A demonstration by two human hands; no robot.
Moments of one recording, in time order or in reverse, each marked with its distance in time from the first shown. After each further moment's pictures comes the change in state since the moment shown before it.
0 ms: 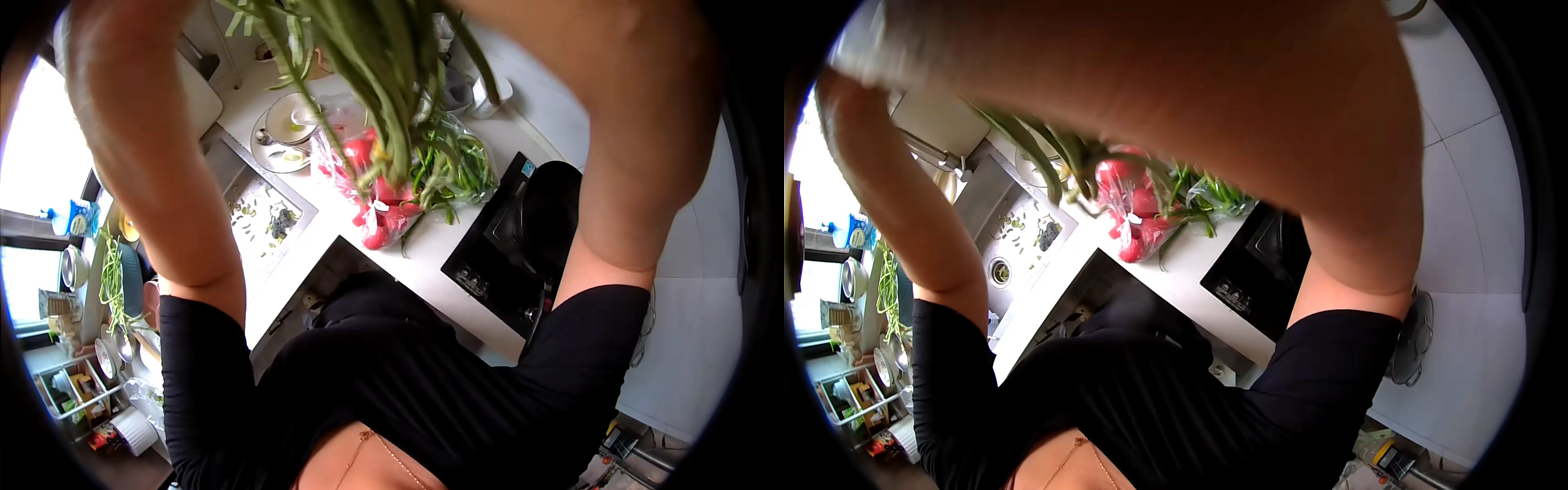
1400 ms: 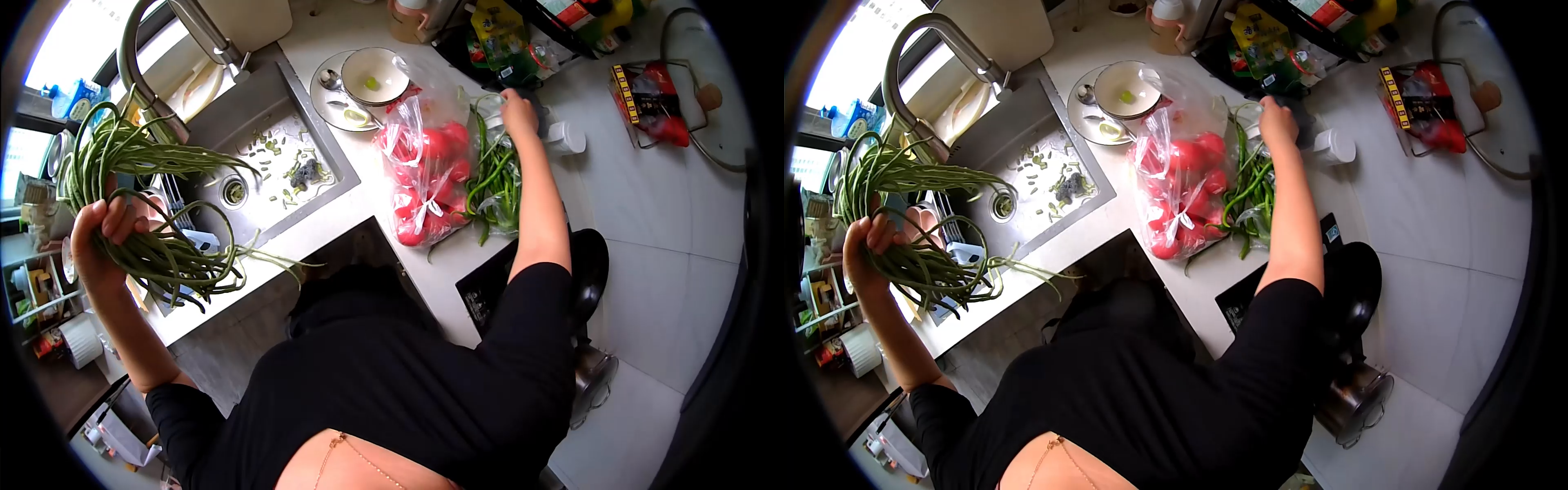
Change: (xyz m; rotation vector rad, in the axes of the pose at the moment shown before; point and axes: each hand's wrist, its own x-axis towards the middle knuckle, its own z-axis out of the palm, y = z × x) left_hand -0.388 0.072 -0.084 0.266 0.892 -0.001; right_hand -0.206 0.190 0.330 -0.189 -0.663 1.135
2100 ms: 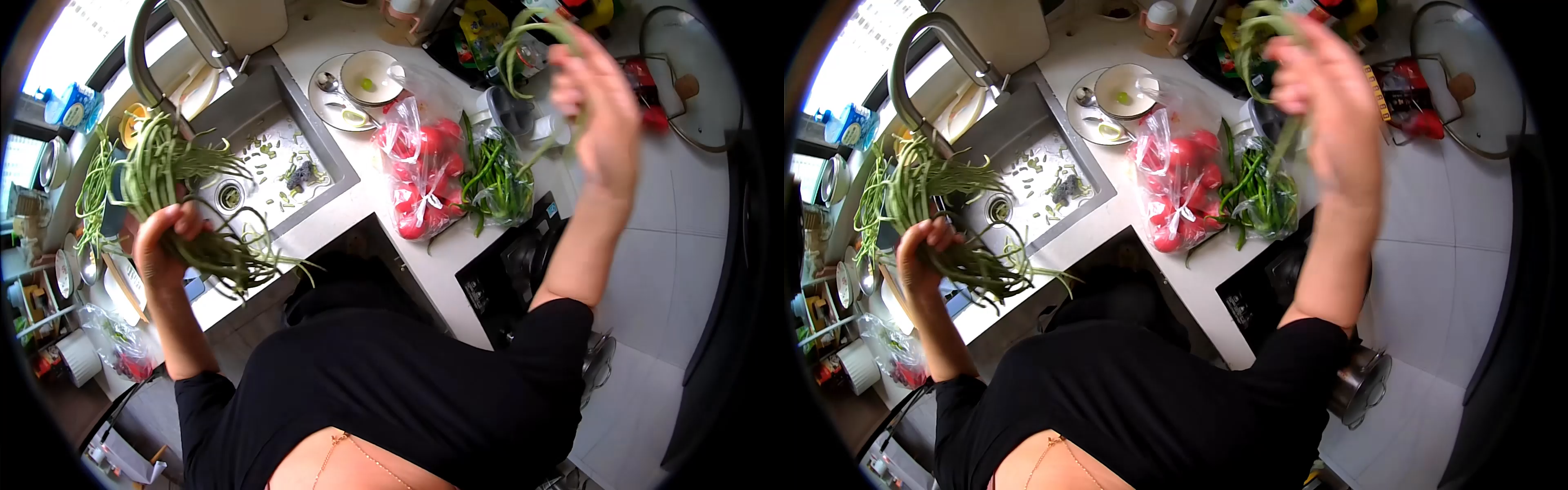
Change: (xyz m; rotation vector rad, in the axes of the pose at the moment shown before) left_hand 0.009 -0.069 -0.007 -0.035 0.088 -0.078; right_hand -0.164 -0.139 -0.252 1.424 0.028 -0.360
